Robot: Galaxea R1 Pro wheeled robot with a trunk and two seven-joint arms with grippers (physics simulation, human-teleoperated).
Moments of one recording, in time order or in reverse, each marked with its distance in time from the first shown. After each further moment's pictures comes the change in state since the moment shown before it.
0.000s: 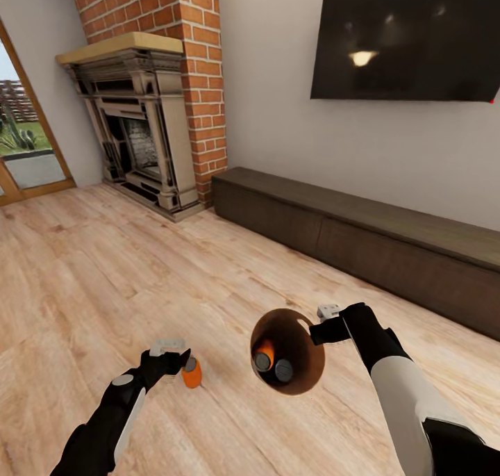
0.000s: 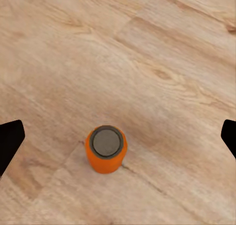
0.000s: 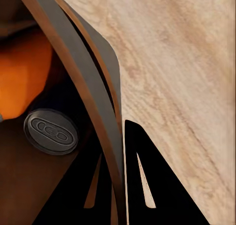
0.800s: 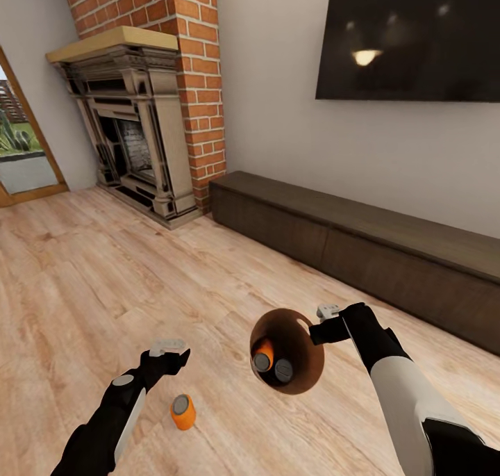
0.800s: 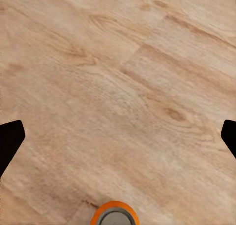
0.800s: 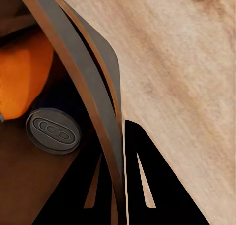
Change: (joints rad) left arm 0.000 -0.001 0.000 0.003 -0.002 -0.002 0.012; right arm 0.000 0.001 0.000 0.000 -0.005 0.004 0.001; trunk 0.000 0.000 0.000
